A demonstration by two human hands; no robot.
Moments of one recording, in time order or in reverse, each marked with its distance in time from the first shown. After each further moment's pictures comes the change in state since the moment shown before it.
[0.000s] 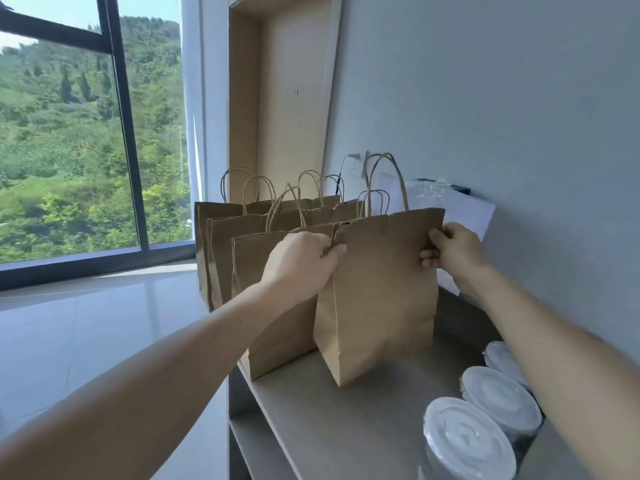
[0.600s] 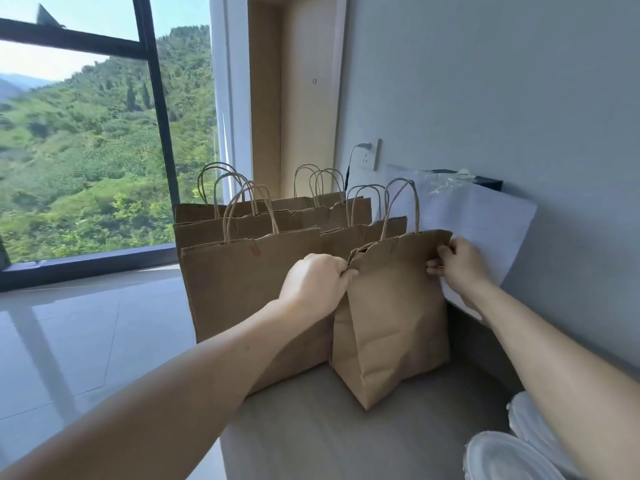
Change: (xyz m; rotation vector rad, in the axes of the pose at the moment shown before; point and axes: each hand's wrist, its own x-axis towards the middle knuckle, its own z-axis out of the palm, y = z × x) left_hand 0.064 -0.002 0.107 0.238 -0.126 -0.077; right_hand 0.115 0.097 0.003 -0.074 -0.061 0.041
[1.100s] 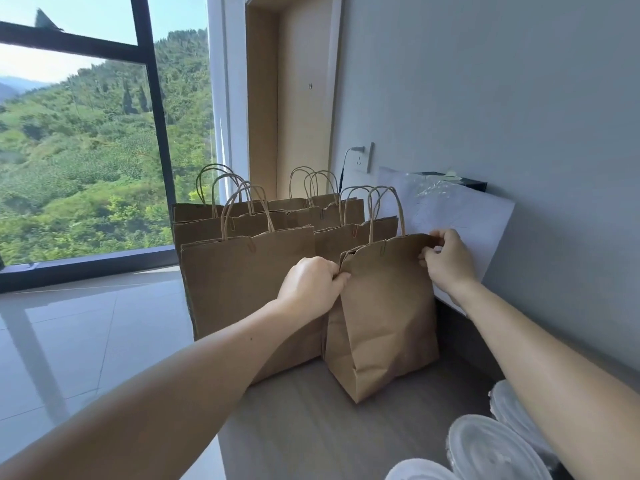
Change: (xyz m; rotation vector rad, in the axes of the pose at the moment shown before) left_hand -0.008 0.003 0.008 -0.080 -0.013 -0.094; right_hand -0.019 -0.014 -0.005 -0.164 0.043 -0.072
